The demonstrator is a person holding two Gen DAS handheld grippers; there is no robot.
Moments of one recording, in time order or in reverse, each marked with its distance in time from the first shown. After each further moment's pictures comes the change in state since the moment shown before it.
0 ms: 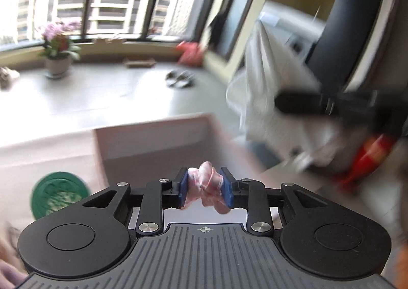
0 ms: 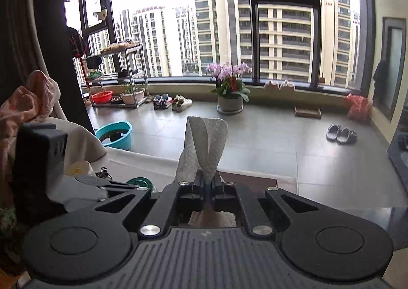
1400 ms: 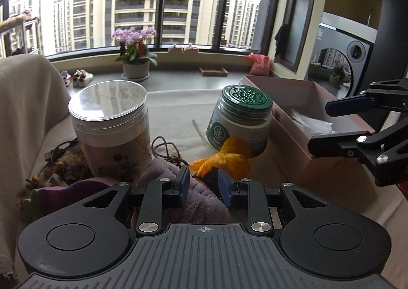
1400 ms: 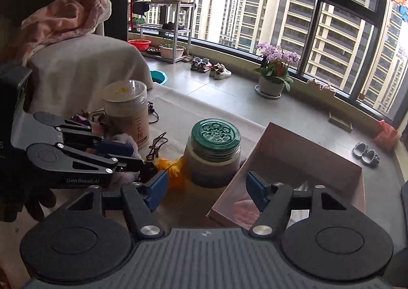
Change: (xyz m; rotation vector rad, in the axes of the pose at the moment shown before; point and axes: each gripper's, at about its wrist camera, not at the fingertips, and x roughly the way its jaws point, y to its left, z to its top) left arm -0.121 0.105 -0.126 -0.095 -0.105 0.260; right arm 0.064 0.152 -0.086 -0.322 0.102 0.062
